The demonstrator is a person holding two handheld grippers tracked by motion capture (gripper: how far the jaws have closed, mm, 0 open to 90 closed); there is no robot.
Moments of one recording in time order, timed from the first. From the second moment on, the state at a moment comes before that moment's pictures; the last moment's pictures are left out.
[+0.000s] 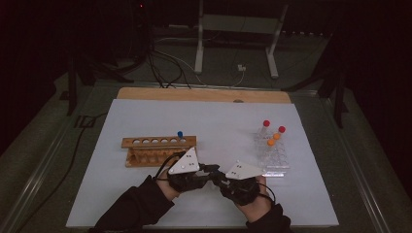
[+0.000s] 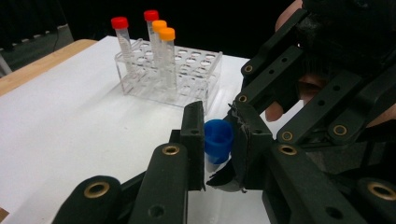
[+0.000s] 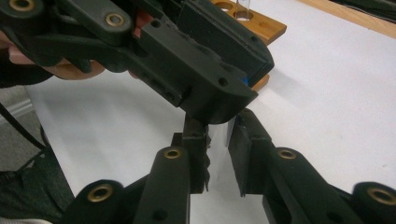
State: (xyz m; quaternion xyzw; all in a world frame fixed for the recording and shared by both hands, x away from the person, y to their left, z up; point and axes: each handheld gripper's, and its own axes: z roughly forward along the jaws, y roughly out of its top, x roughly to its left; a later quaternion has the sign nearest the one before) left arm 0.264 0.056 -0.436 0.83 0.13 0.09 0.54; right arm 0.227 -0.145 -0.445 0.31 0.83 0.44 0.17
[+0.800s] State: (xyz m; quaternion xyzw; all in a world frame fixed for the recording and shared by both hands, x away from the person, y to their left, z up) left arm 0.288 0.115 -0.391 0.80 0.19 0.17 0.55; right arm 0.232 -0.165 -0.432 0.36 0.78 0.48 0.21
